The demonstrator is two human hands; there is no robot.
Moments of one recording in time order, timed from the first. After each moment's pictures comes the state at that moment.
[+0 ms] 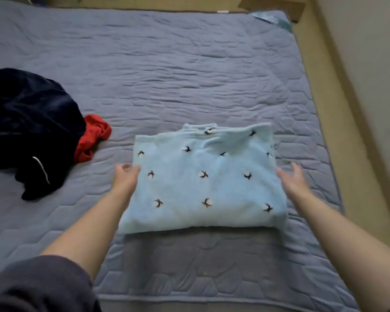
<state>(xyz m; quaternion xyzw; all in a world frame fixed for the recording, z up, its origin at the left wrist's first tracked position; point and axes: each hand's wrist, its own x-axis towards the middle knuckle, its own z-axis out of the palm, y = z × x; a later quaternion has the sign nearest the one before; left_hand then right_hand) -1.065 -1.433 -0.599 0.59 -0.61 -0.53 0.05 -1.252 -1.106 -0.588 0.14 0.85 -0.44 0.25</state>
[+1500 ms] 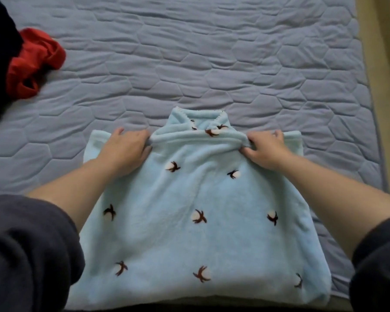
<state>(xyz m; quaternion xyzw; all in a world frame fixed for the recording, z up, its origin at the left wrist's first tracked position) -1.055 -1.404 -0.738 0.13 -0.98 -0.06 -0.13 -1.244 -1.125 -0.743 -0.32 0.91 -0.05 0.25</state>
